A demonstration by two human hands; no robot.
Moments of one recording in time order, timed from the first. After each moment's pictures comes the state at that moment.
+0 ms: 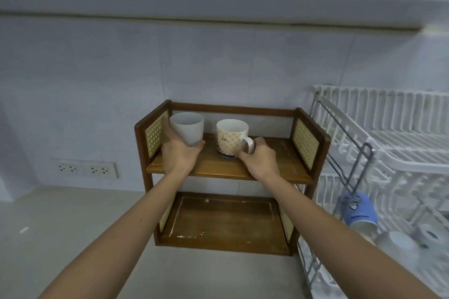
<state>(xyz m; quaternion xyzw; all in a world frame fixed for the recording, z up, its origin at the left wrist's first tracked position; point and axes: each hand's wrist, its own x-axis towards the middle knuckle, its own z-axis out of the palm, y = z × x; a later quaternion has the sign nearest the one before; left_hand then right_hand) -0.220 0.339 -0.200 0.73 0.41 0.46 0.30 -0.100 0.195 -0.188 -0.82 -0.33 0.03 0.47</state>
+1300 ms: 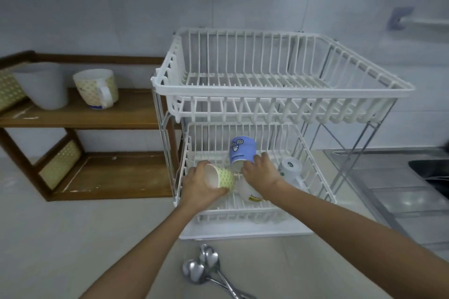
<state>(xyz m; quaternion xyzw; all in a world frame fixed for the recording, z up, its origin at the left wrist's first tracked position) -0.062 0.014 -0.353 0.86 0.32 0.20 0.36 0.069 -0.110 -0.307 -0.77 -0.50 -0.15 -0.38</state>
